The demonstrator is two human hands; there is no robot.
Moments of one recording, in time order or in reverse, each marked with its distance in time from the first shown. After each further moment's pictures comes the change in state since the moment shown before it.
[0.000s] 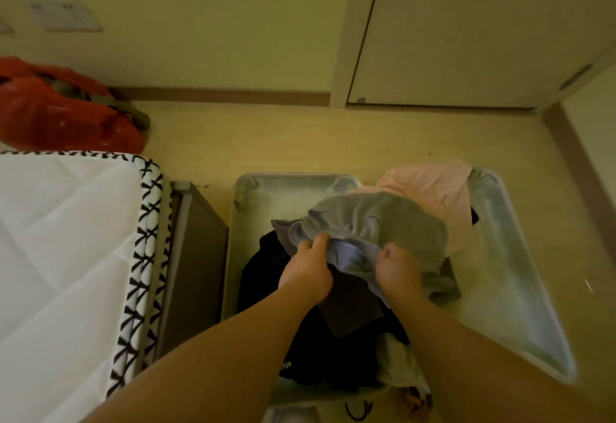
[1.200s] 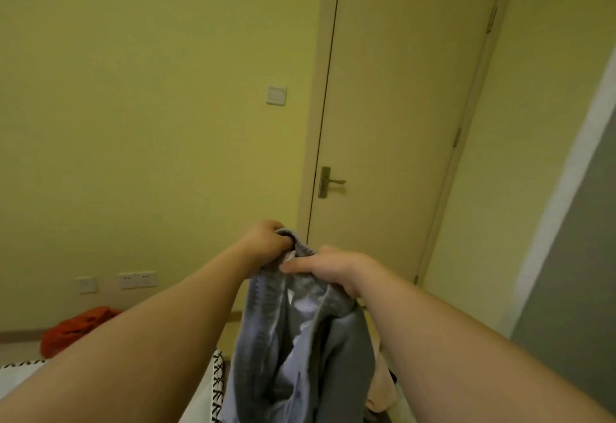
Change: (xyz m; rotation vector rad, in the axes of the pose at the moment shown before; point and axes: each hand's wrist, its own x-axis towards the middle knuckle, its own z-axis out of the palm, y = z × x) left_hand -0.605 0.092 -0.251 -0.294 0.542 0.593; right_hand -0.620 -0.137 -0.239 0.258 -0.231 -0.507
